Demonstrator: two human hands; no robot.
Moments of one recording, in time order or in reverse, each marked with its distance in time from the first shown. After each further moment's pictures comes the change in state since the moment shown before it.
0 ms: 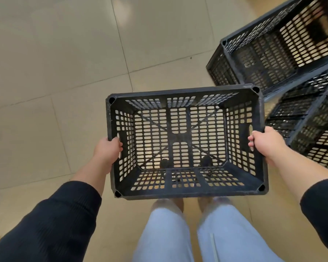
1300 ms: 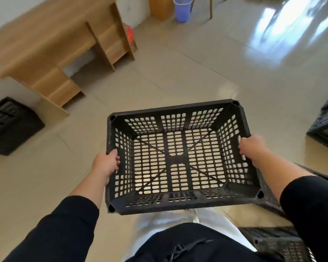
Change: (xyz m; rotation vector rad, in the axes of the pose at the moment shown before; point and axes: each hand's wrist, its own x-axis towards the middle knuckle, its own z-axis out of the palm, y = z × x) left_hand -0.438 -0.249 -0.170 -0.876 0.492 -0.269; right_hand -0.370 -0.159 -0.089 -0.618 -0.292 -0.834
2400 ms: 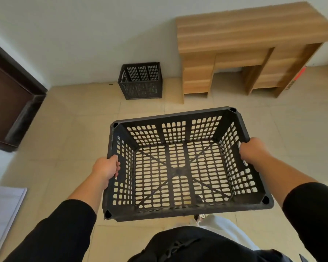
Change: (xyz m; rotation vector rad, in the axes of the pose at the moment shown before) left_hand 0.119 -0.203 -0.413 -0.463 0.495 -0.400; right_hand -0.244 -0.383 0.454 -0.611 -0.314 -0.708
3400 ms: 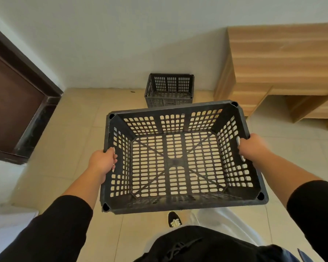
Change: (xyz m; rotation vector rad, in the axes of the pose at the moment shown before) left_hand 0.369 0.219 -0.163 -0.091 0.063 -0.006; right_hand 0.152 -0.434 0.160 0.036 -0.100 -0.024
